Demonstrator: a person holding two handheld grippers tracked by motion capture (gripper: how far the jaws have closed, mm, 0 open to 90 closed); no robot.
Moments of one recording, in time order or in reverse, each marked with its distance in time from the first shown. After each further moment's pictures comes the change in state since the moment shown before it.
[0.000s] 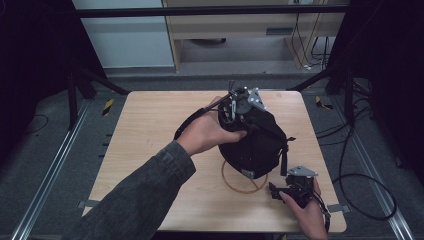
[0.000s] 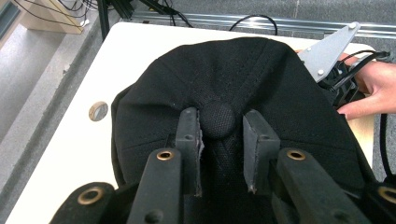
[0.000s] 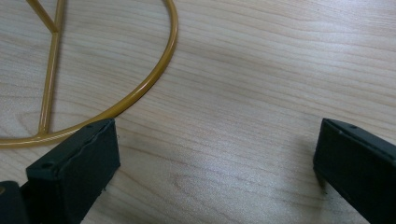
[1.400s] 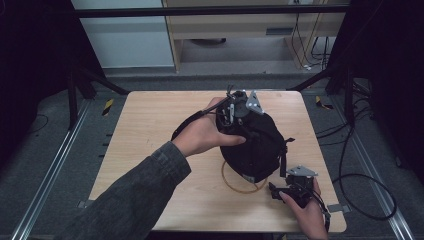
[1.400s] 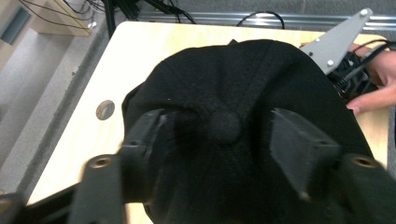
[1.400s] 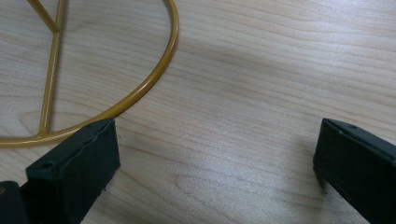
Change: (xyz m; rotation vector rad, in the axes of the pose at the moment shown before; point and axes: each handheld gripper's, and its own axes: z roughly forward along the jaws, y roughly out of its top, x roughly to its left) left arm -0.002 -0.008 0.002 -0.009 0.037 0.019; right arm 0.001 0.000 0.000 0.003 0.001 0.005
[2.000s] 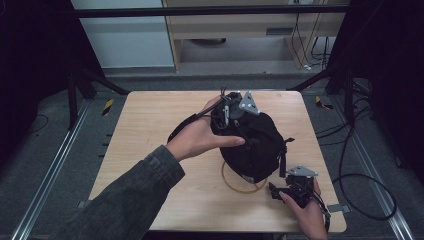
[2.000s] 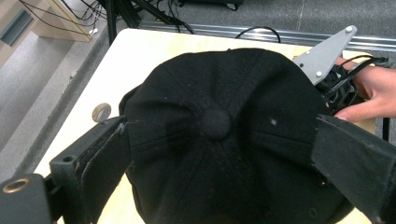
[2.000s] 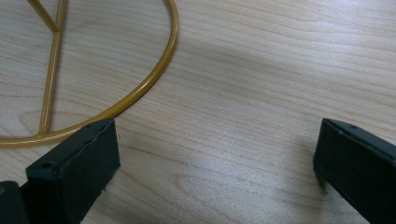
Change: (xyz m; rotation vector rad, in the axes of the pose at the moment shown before) left arm -0.006 -0.007 -0.009 -0.036 -0.009 -0.035; right arm 0.000 0.000 0.000 0.000 0.000 -0.001
